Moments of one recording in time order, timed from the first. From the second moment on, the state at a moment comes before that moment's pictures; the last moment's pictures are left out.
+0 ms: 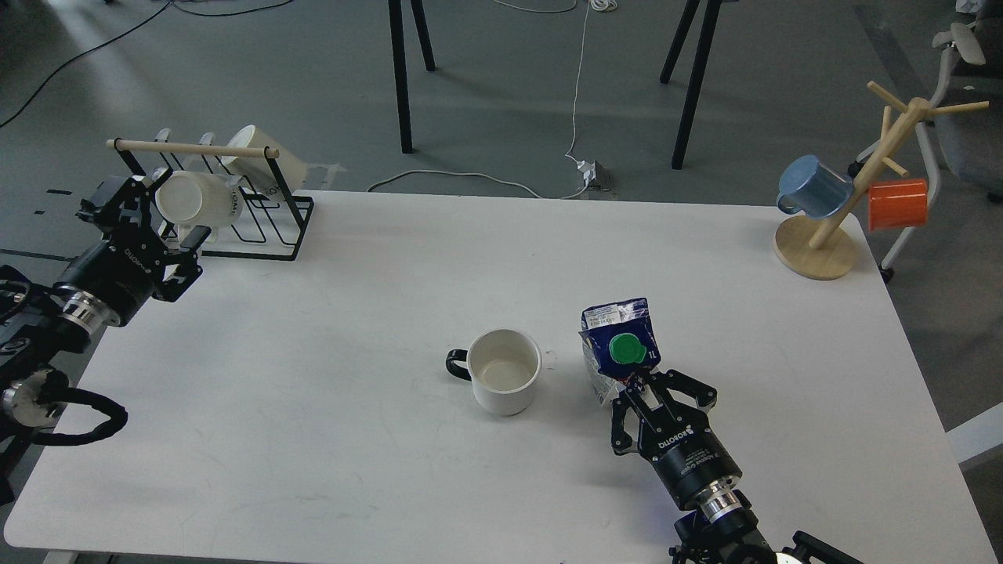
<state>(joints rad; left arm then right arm) -0.47 0.59 -0.74 -0.68 0.38 -0.49 -0.49 0.02 -0.21 0.64 1.22 0.24 0.49 0.41</state>
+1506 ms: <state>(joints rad) -0.46 0.58 -0.75 -0.68 0.38 -0.49 -0.49 -0.05 -0.71 1.06 1.34 0.27 0.49 0.41</state>
